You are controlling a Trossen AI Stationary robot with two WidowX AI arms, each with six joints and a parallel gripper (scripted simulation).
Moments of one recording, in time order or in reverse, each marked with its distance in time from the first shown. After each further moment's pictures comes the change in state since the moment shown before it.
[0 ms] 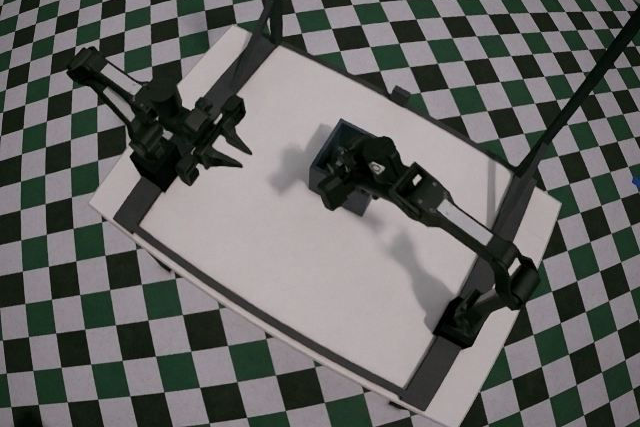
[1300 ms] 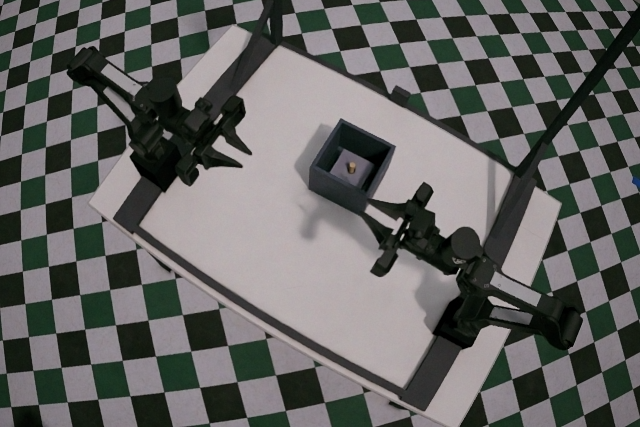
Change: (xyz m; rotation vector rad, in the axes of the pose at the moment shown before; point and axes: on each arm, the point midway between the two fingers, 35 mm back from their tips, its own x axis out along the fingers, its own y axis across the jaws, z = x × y) left arm -0.149 0.054 -0.023 -0.195 -0.670 0.263; right arm 0.000 -0.001 0.000 0.001 -0.002 0.000
